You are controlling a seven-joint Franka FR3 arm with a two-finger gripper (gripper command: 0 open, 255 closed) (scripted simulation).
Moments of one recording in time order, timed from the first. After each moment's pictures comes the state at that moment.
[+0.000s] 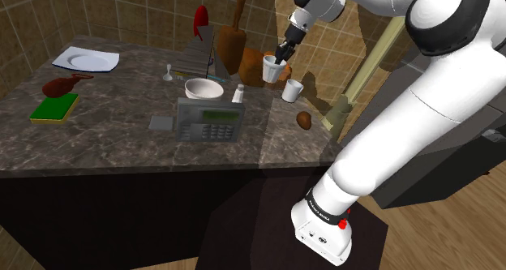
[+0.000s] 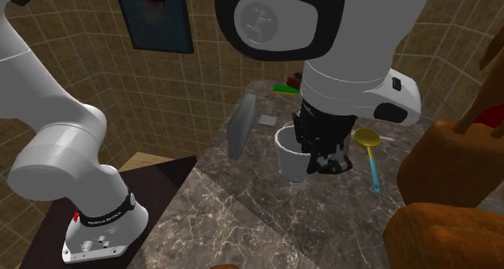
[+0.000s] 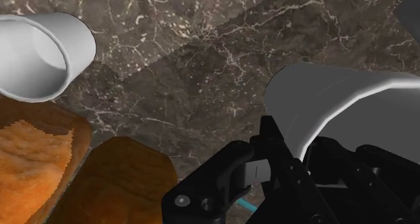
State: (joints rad) arm -0.04 -0.13 -0.49 -2.02 0.16 1.88 -0.61
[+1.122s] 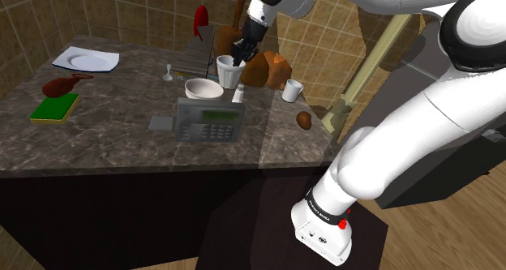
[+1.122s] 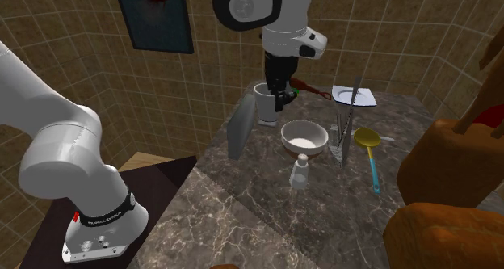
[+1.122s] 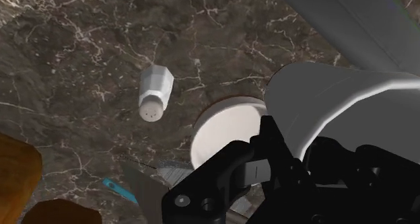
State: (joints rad) arm 0.12 -0.26 -0.21 -2.17 0.16 1.99 -0.18
